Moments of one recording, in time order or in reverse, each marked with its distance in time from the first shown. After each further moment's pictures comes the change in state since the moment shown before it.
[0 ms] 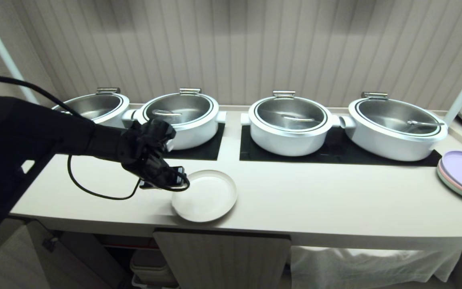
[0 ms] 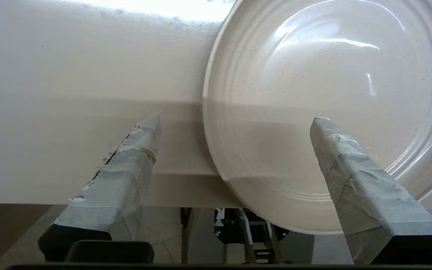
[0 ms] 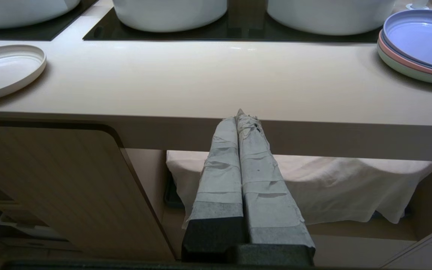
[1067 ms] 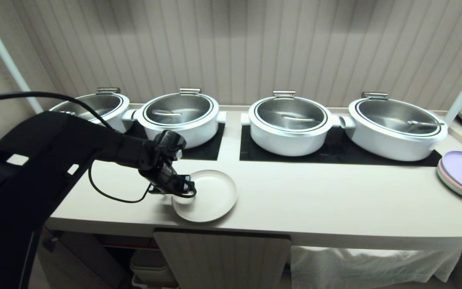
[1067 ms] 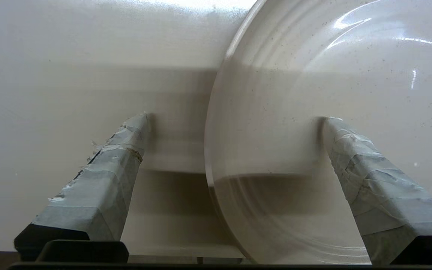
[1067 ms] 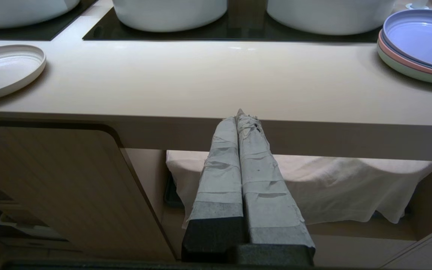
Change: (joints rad) left arm -0.010 0.144 -0.084 0.000 0.045 0.033; right arm 0.000 0.000 0.000 0.000 -0.001 0.000
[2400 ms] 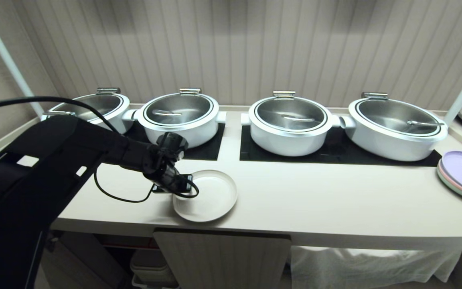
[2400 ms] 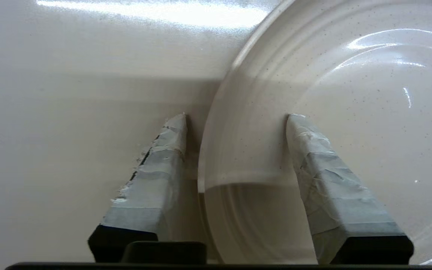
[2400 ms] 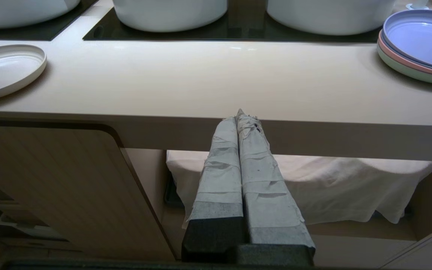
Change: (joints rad) left arm 0.000 0.032 0.000 -0.071 0.011 -0.009; right arm 0.000 0.000 0.000 0.000 0.000 0.000
